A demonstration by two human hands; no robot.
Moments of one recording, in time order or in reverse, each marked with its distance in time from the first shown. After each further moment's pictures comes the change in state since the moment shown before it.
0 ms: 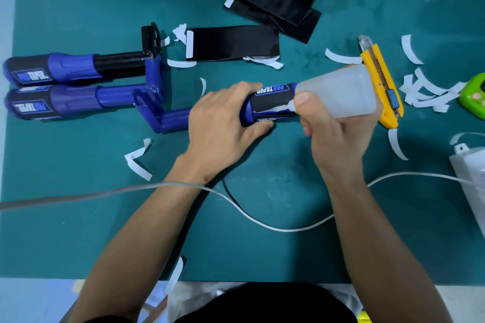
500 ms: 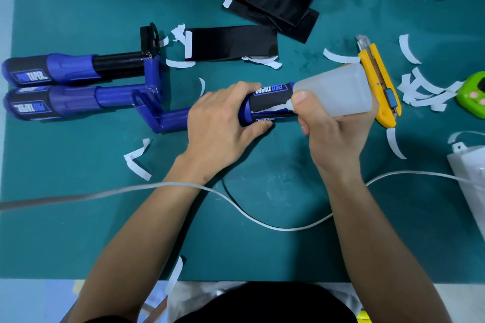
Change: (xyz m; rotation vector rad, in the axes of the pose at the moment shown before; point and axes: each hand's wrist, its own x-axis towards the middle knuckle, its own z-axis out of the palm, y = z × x) left_hand 0.000 0.001 -0.001 -0.001 -0.002 -0.002; right_hand 0.001 -0.003 0.004 0.019 0.029 0.051
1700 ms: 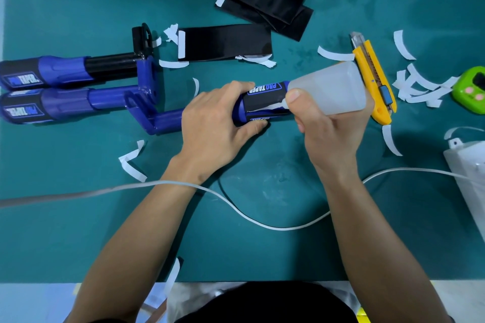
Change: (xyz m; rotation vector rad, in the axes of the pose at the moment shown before) left_hand 0.000 0.001 0.001 -0.010 0.012 0.002; right_hand 0.000 -0.002 -0.004 -0.057 0.008 0.013
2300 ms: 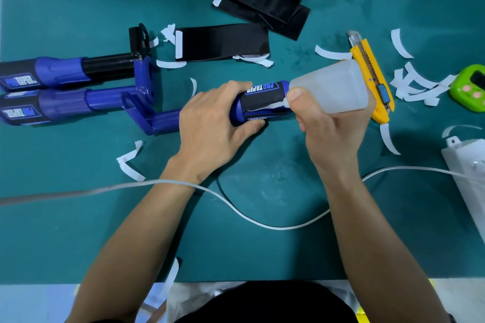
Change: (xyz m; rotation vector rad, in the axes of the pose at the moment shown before) left_hand 0.000 0.001 -0.001 0.001 -0.009 -0.011; right_hand 0.002 0.000 -0.003 0.020 0.004 0.013
